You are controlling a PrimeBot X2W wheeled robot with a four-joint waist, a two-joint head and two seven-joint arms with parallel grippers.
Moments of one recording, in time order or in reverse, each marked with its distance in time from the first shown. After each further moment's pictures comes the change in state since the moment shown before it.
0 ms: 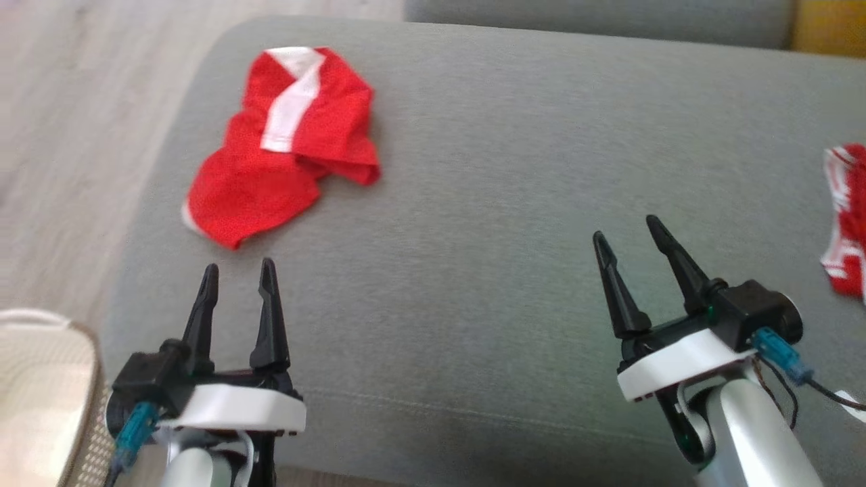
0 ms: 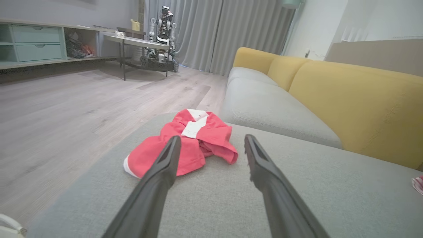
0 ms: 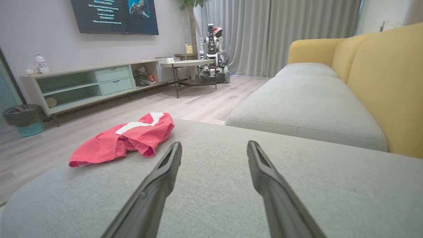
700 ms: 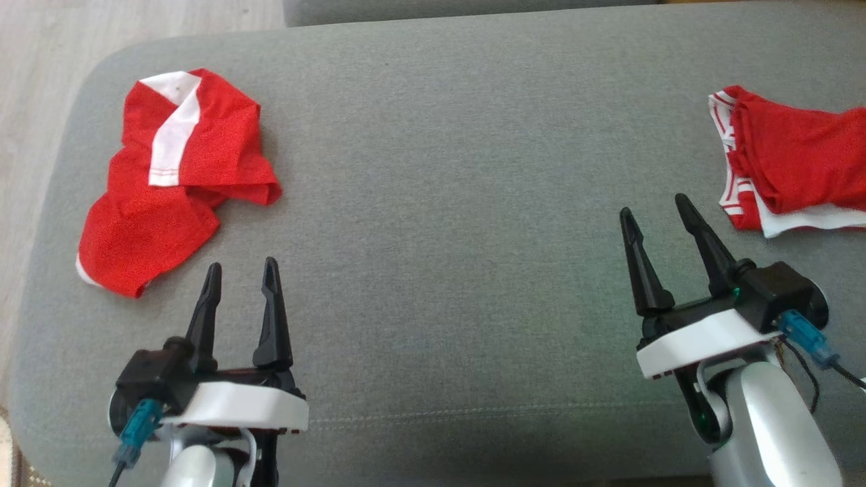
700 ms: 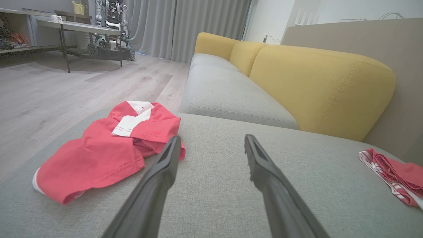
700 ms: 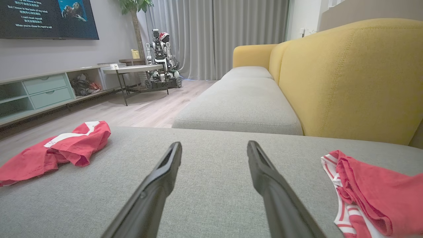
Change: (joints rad) left arm -0.007 0.000 -0.004 0.009 0.000 0.000 0.000; right arm -0.038 -0.001 -0.059 0.011 -0.003 0.000 0.000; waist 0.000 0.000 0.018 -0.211
